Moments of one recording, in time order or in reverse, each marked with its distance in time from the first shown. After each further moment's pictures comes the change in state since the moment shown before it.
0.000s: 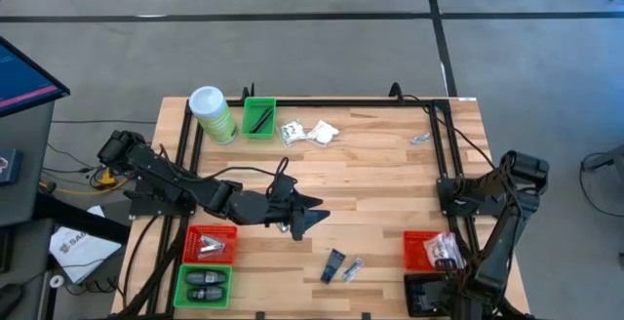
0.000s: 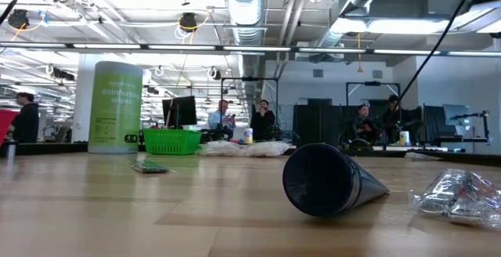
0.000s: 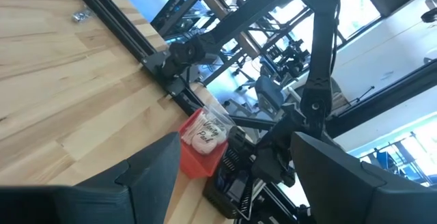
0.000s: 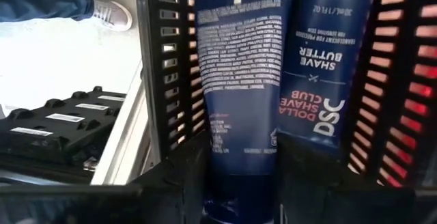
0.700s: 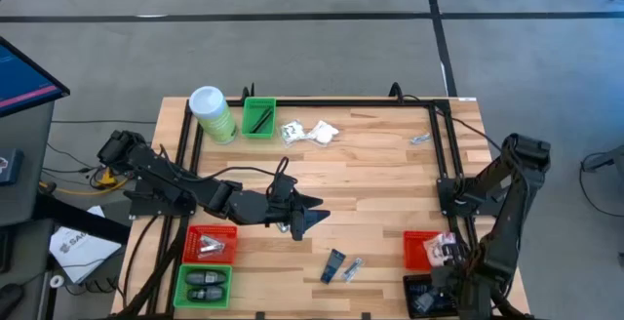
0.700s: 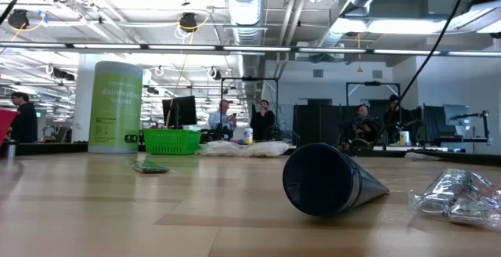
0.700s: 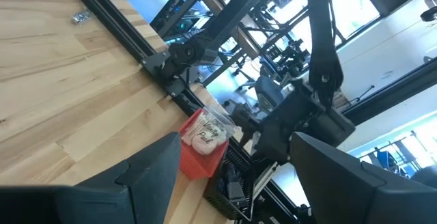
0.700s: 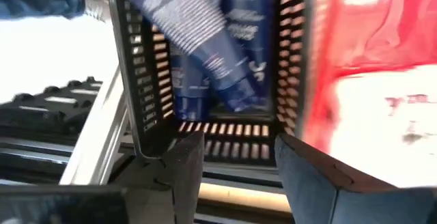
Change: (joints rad) left arm 0.000 0.000 0.000 0.002 0.000 0.008; right arm -0.028 -0.176 0.002 -0.209 0.002 -0.011
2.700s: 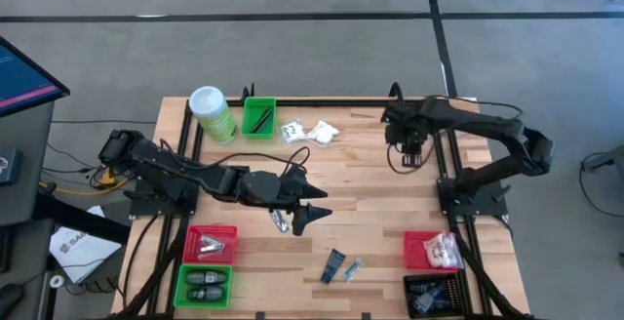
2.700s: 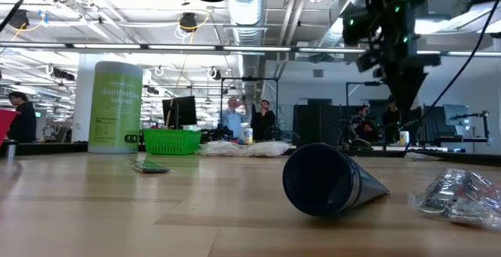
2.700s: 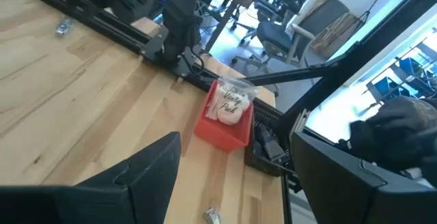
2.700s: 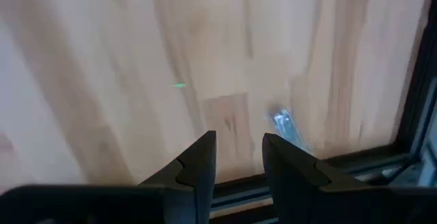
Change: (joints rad) left arm 0.143 0.000 0.000 -0.083 0.294 0.314; right arm -1.755 -0.120 0.000 -0.300 0.245 -1.600
